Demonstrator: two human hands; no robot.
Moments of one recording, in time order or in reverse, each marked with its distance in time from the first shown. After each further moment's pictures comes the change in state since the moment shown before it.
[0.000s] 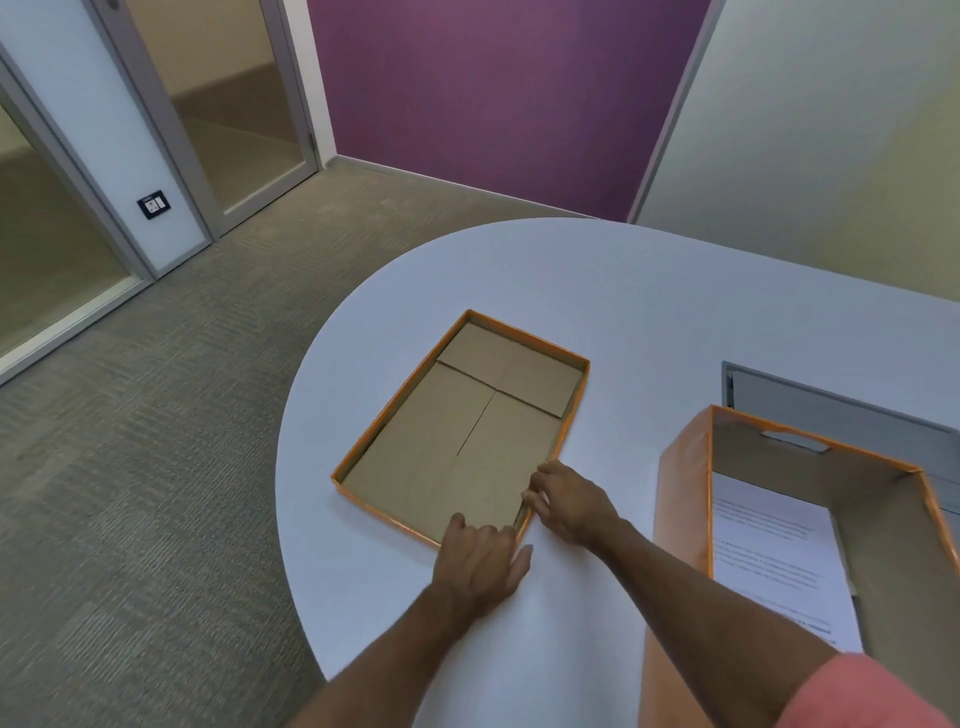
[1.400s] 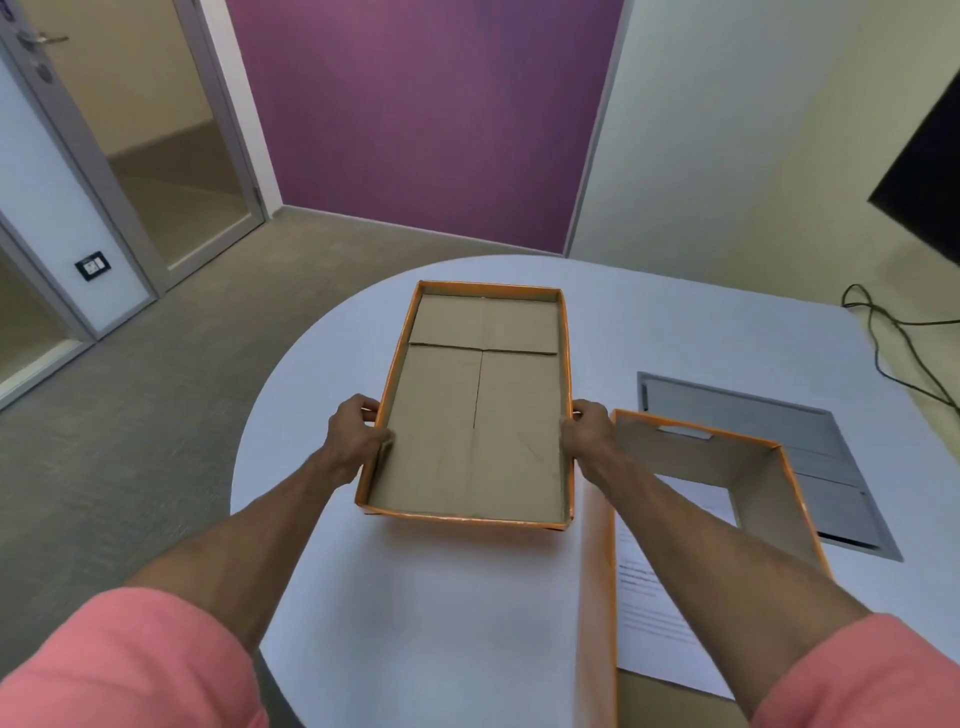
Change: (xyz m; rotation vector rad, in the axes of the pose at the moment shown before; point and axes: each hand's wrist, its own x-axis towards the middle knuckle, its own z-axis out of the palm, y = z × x) left_hand 0.062 -0.096 -0.125 -1.145 0.205 -0.506; right_hand -0.037 0.035 -0.127 0.947 0.476 0.602
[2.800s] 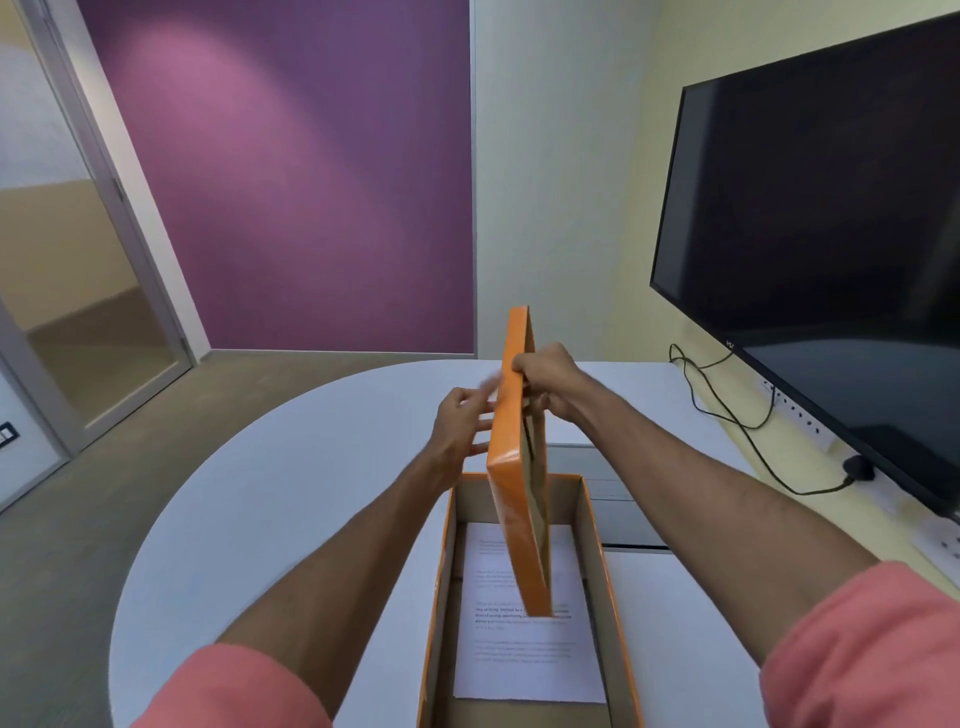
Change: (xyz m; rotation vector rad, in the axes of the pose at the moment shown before) left_hand -0.216 0.263 0.213 -0.358 -0.328 0.248; right_hand -0.086 -0.095 -0.279 0.245 -0.026 -0.140
